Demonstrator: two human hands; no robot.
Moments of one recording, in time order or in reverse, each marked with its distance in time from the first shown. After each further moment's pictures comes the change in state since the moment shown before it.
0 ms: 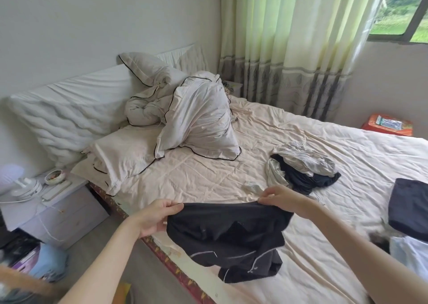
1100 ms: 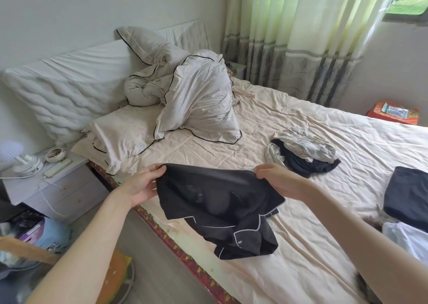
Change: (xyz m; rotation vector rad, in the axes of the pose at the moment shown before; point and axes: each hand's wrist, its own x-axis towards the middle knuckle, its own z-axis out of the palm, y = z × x) left_hand 0.008 0.007 -0.015 -0.369 0.178 0.116; right_hand -0.009 -0.023 0.007 0.443 -0.117 0.030
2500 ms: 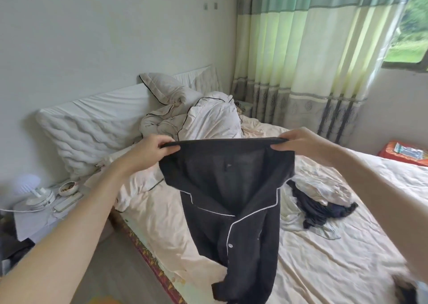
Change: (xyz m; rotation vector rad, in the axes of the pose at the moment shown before) left_hand -0.017 0.157 0.022 1.029 0.082 0.649; right_hand -0.007 -0.146 -0.059 -0.470 0.248 -0.421
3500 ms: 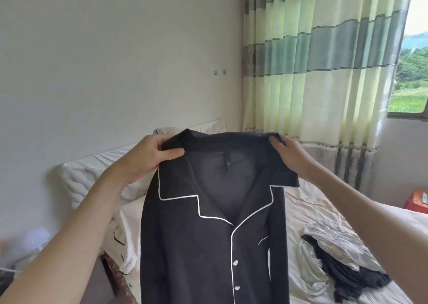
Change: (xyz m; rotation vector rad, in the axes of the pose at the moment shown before) left_hand 0.019 0.085 -0.100 -0.538 0.045 0.189; right_hand 0.063 -0.095 -0.013 0.122 0.403 -0.204
